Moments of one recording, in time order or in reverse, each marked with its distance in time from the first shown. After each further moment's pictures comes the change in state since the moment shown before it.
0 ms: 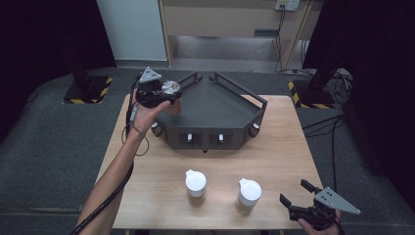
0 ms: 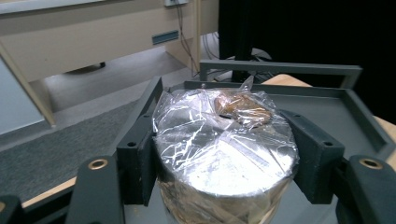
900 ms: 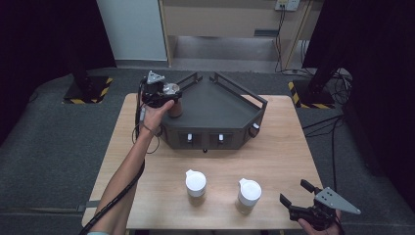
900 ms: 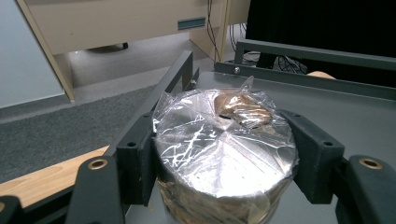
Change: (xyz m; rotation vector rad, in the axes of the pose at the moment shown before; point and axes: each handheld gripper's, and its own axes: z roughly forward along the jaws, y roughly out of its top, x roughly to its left) left arm 0.000 -0.020 0.033 0.032 0.092 -0.082; right arm -0.001 -0.001 0.000 -0.002 0.006 0.007
